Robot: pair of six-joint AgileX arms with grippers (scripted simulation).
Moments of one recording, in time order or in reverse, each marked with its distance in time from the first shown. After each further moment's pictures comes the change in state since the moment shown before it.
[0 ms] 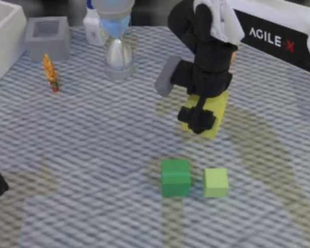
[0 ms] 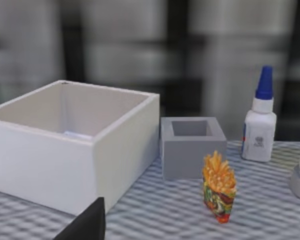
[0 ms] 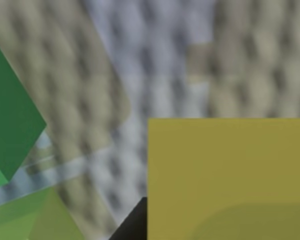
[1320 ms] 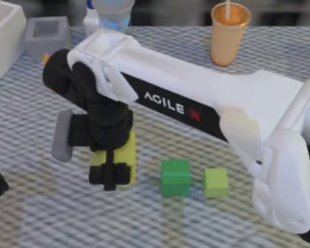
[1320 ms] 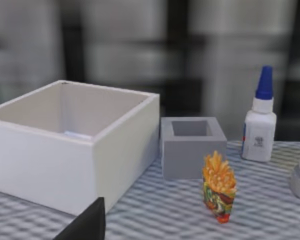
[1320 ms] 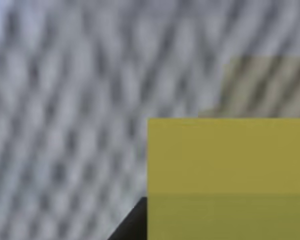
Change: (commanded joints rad) left arm 0.000 0.000 0.000 0.000 0.000 0.000; right arm 0.389 0.158 0.312 -0.141 0.002 -0.005
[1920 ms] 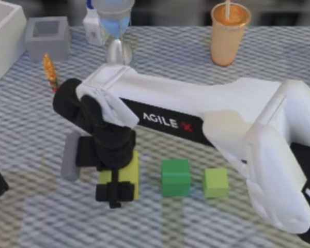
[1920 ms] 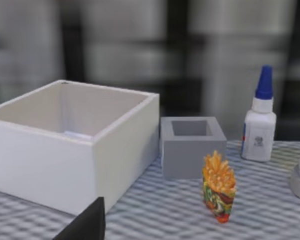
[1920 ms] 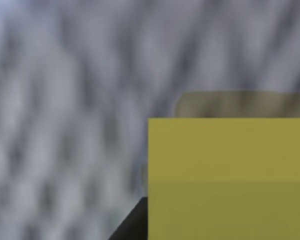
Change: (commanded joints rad) left arm 0.000 0.000 0.000 0.000 0.000 0.000; right arm 0.005 0.004 -0.209 0.204 0.000 -0.003
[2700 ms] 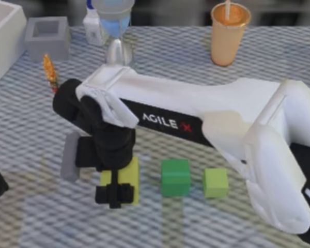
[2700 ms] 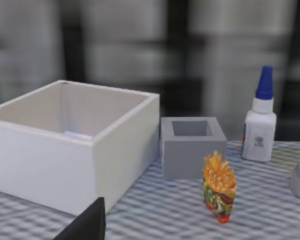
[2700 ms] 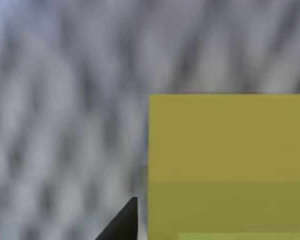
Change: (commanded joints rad) left arm 0.000 0.000 0.000 0.000 0.000 0.000; right arm 0.000 0.000 0.000 0.000 0.000 0.000
